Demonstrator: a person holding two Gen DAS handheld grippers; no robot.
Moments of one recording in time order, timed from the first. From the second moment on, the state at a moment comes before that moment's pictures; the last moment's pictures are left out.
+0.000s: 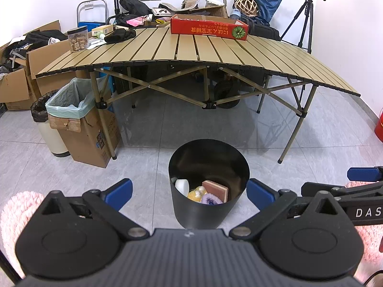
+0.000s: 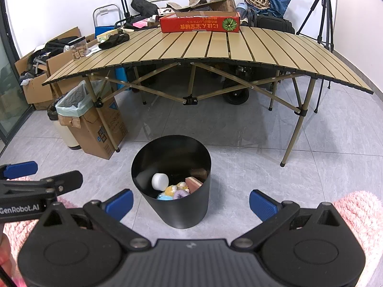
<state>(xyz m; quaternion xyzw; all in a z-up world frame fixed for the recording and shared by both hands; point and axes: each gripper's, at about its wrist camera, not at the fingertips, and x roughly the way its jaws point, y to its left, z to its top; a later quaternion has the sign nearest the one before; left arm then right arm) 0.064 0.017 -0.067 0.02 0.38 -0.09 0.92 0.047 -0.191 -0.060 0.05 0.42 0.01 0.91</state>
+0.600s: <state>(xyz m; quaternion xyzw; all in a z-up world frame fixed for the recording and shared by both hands) 0.064 0.017 -0.067 0.02 0.38 -0.09 0.92 0.046 -0.189 -0.061 0.05 0.42 0.01 0.91</state>
